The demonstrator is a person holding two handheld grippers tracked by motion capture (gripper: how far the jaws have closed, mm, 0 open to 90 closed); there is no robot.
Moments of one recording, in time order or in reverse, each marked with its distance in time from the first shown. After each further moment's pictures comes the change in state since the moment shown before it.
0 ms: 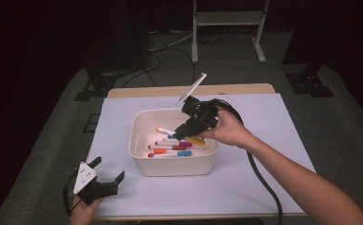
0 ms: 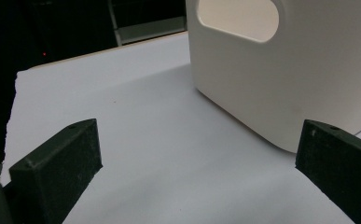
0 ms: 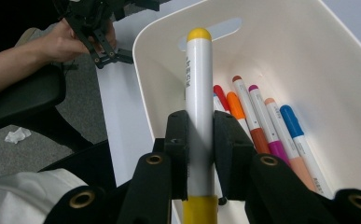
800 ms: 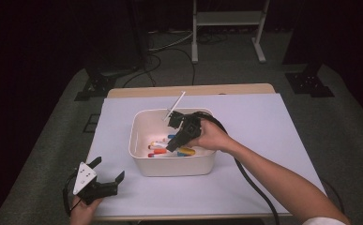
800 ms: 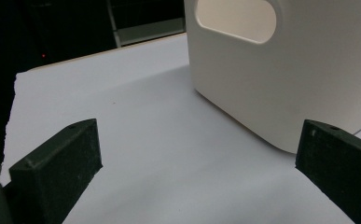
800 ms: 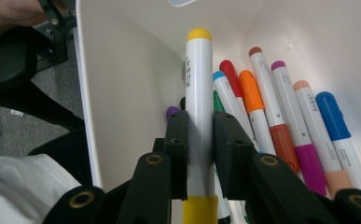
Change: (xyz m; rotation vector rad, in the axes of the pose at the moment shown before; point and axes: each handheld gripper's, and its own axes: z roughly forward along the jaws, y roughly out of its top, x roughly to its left) left arm 0.000 0.000 -0.001 -0.004 -0.003 0.004; right arm -0.022 -0.005 0.077 0.137 0.061 -0.007
